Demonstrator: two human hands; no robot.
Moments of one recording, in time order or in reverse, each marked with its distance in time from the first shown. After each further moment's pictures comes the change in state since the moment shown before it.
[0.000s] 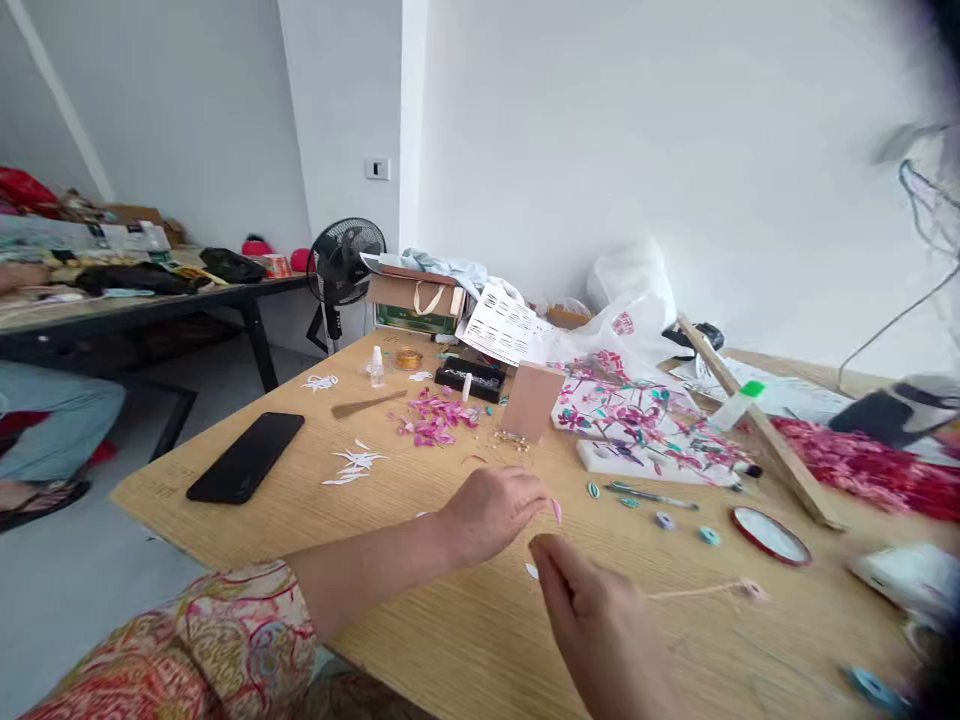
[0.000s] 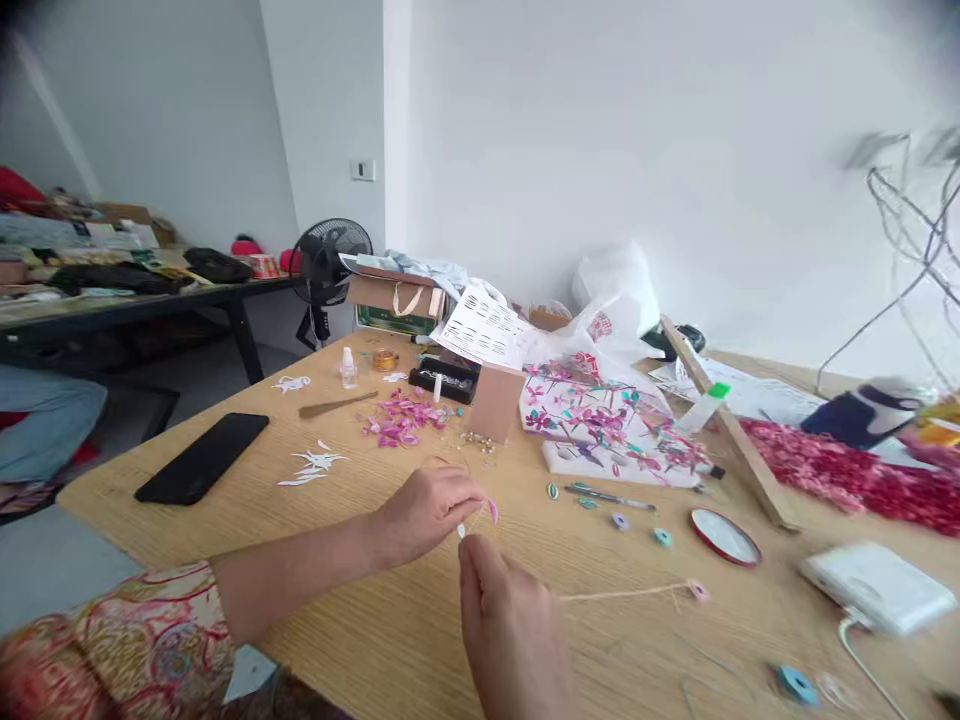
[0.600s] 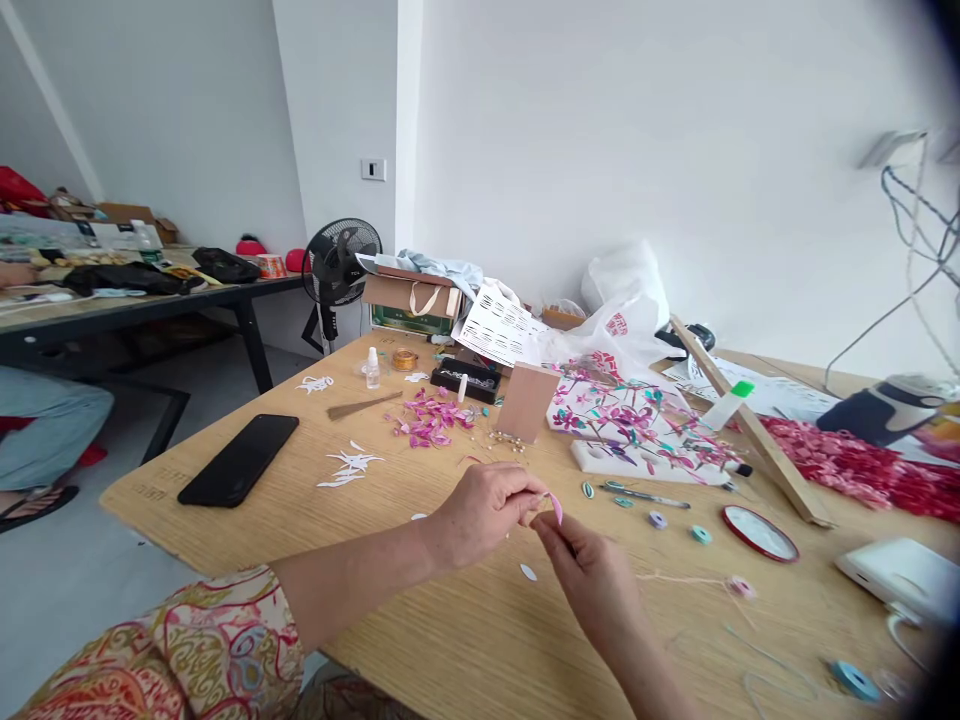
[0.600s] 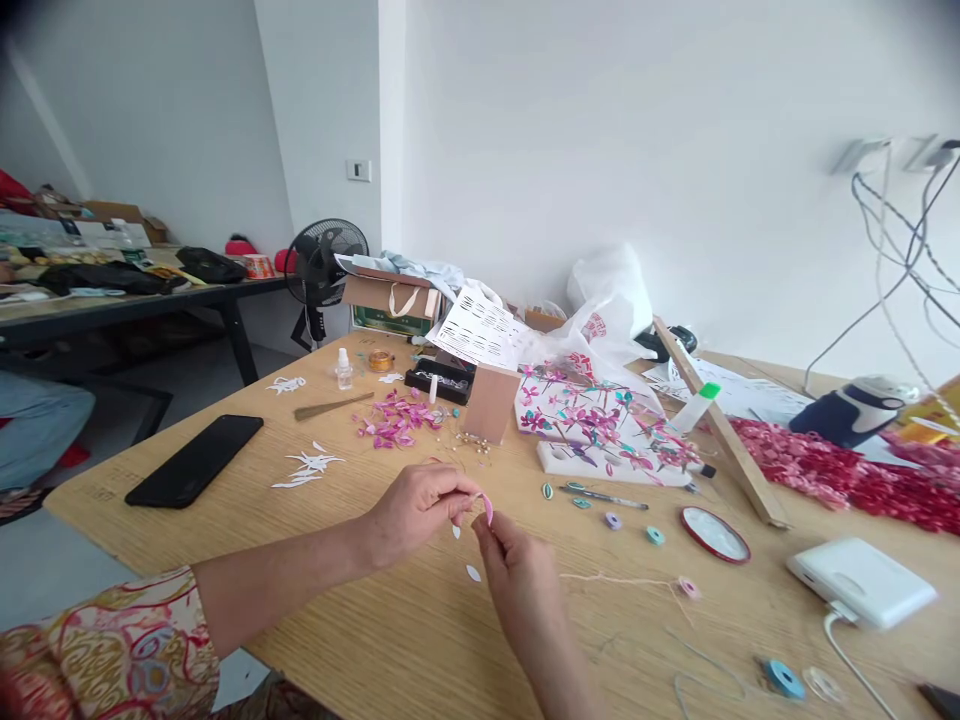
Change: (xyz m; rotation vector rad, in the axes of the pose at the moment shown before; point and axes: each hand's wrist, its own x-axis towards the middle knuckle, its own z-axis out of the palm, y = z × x) left_hand -0.003 0.011 -0.011 -0.405 0.074 -0.207; right_hand 0.014 0.037 0.023 0.274 -0.161 0.177
